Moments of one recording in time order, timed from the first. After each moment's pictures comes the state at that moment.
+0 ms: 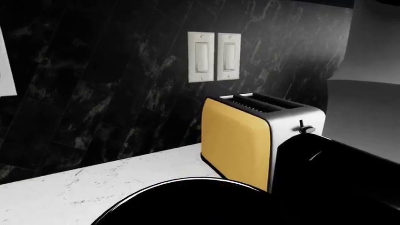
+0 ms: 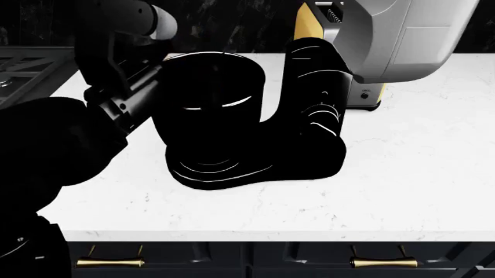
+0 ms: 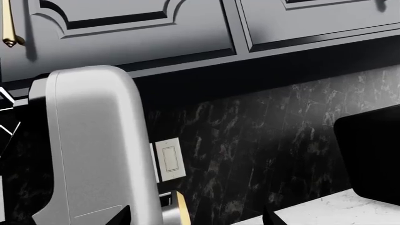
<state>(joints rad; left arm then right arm) -1.07 -0.34 0.08 0.37 -1.02 -1.24 -0.28 0.50 0.64 1.20 -0.95 1.88 1.27 0.82</state>
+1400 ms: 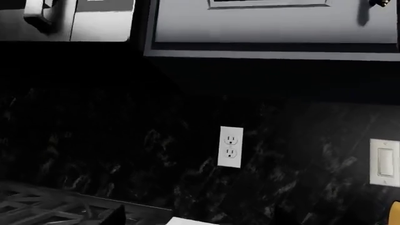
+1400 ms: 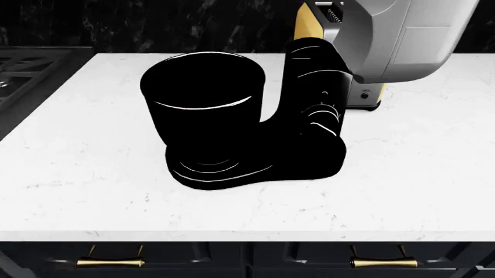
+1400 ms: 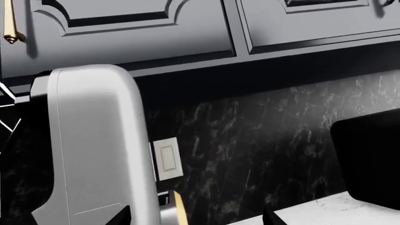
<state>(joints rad) -0.60 -0.62 -1.15 0.99 -1.86 -1.44 -0.85 0.46 0.67 1.21 -0.96 1.90 1.24 0.84</state>
